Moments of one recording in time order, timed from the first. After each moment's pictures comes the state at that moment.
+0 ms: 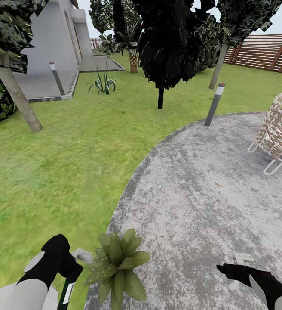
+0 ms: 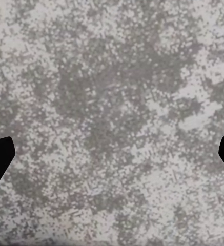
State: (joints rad) left arm -0.56 0.05 0.24 -0.80 -1.17 0.85 -1.13; right arm -0.58 -0.30 -0.17 -0.29 0.04 0.19 0.31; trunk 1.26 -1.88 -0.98
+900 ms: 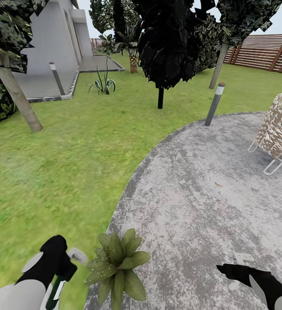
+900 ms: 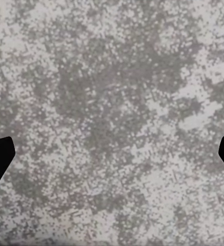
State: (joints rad) left arm -0.56 0.06 0.23 -0.79 -1.17 0.85 -0.97; right arm -0.58 -0.30 -0.17 -0.29 0.04 0.19 0.31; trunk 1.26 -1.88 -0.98
